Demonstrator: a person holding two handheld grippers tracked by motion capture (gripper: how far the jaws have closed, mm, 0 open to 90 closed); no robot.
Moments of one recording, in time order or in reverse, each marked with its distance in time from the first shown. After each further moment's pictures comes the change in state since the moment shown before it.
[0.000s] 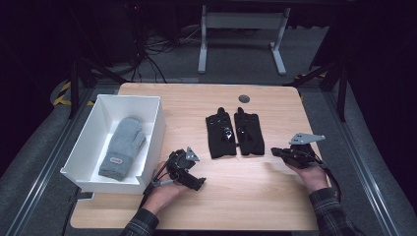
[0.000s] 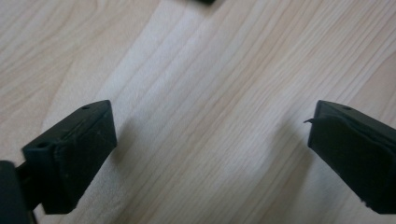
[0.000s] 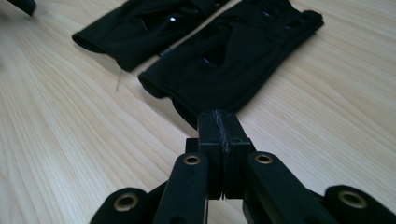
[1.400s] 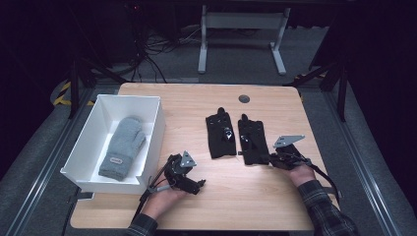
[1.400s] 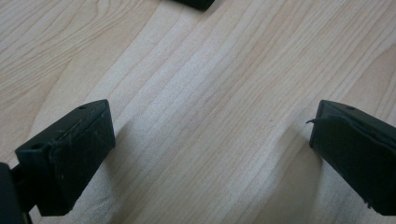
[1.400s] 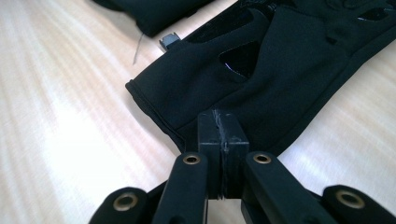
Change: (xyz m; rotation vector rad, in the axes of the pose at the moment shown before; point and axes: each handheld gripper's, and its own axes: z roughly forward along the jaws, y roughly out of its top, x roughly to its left) left arm -0.005 -0.016 -0.001 -0.106 0.000 0.001; right arm 0.013 -0.003 0.033 0.138 0.083 -0.051
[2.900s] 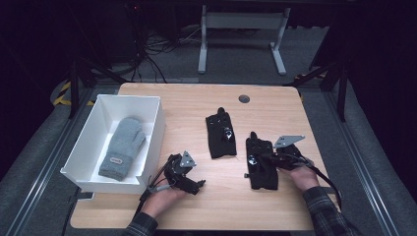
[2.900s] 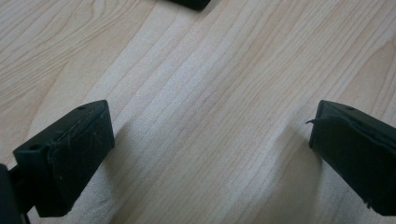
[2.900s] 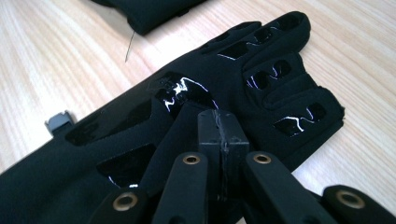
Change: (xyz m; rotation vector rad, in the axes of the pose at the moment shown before) left arm 0.002 0.001 0.001 -0.002 -0.013 0.016; right arm 0.001 0.006 -0.002 0.011 -0.056 -0.034
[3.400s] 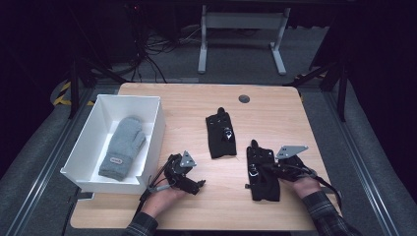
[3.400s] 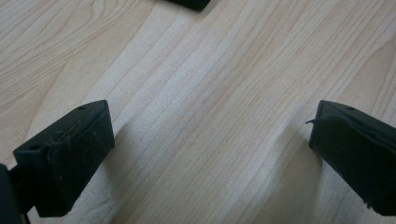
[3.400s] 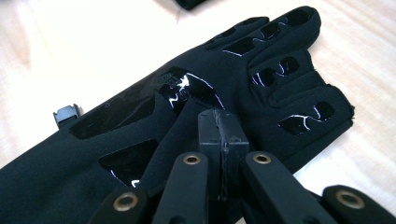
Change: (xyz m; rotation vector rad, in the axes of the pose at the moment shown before) left arm 0.000 0.000 0.000 0.000 -0.002 0.001; right arm 0.029 -0.019 -0.017 0.015 0.035 -0.013
